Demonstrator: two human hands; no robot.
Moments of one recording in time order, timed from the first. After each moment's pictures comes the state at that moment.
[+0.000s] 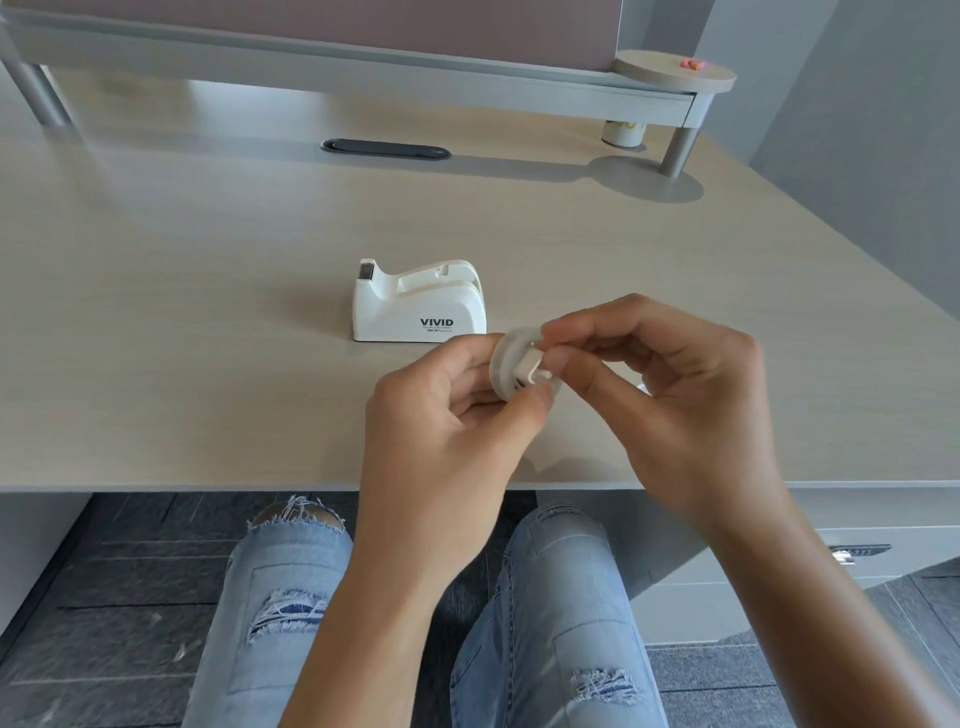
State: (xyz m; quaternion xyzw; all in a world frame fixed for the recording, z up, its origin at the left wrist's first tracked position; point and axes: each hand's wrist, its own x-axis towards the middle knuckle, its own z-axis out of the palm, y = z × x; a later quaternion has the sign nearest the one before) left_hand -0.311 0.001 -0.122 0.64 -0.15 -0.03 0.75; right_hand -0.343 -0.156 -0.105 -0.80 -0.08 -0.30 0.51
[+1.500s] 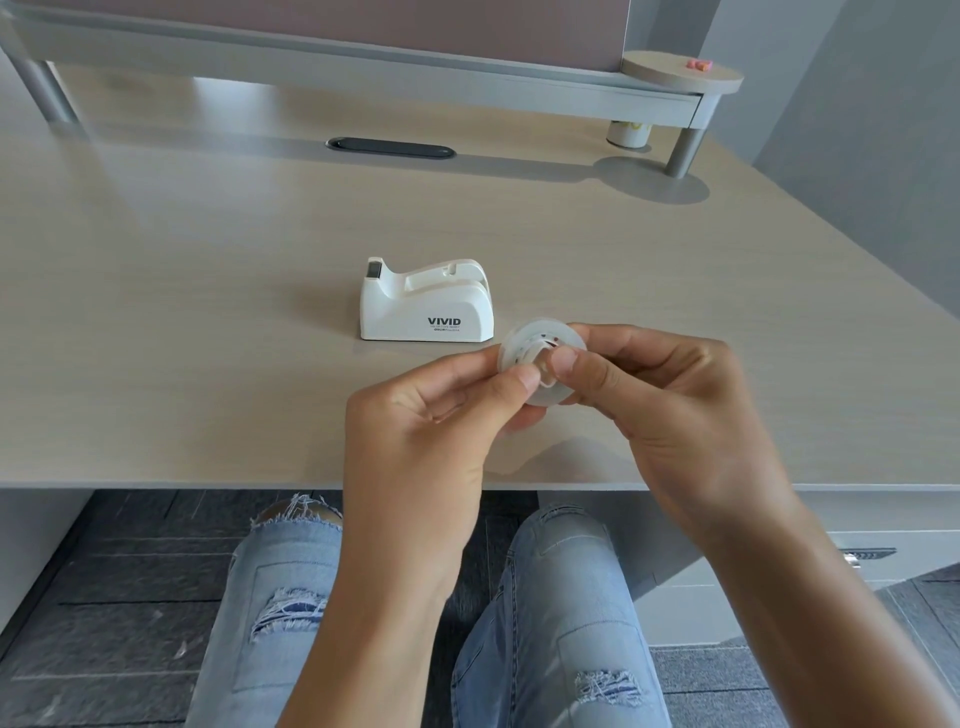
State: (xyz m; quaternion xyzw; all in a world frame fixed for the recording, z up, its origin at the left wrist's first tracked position) left_hand -0.314 0.005 -0.120 0.56 -0.05 -0.04 0.83; right_hand -0.343 -0.147 -0.102 -0.69 0.03 -0.17 0.71
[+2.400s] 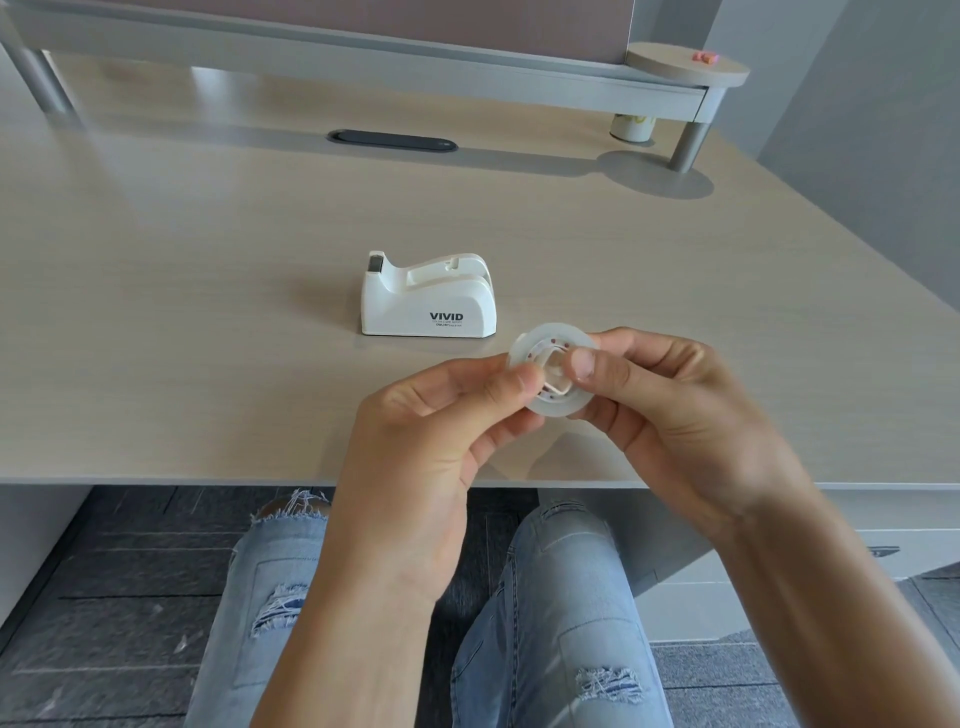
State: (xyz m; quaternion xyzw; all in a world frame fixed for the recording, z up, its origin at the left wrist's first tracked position) left_hand -0.308 0.012 -0.122 0.47 -0.06 -0.15 0.87; right_hand -0.338 -0.155 -0.103 -0.59 0.01 -0.05 0.81
